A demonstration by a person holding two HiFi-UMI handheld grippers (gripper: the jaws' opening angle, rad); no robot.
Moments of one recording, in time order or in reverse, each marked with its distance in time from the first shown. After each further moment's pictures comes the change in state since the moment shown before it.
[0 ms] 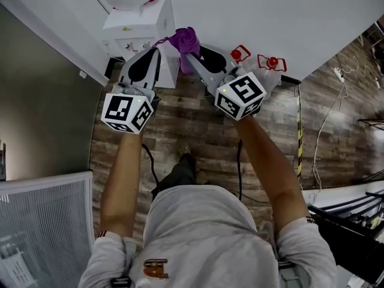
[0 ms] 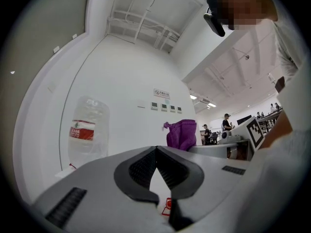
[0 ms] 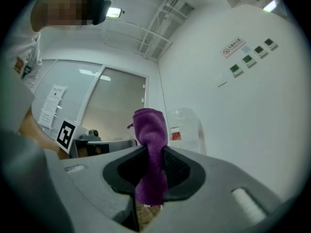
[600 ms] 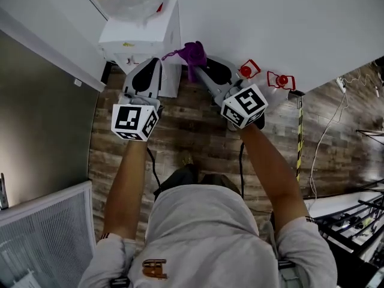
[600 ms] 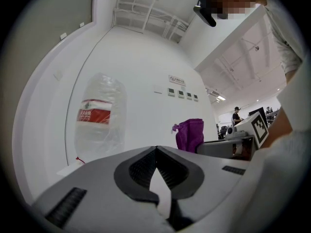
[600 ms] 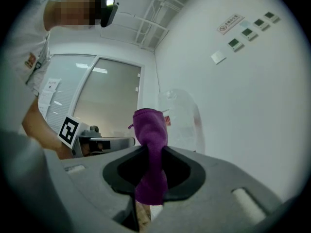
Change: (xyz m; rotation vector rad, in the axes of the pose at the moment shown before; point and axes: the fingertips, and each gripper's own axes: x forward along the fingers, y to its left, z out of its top) left arm 0.080 0.133 -0.078 -0.009 0.071 0.090; right arm 0.110 -0.096 -0.075 0.002 0.068 0.014
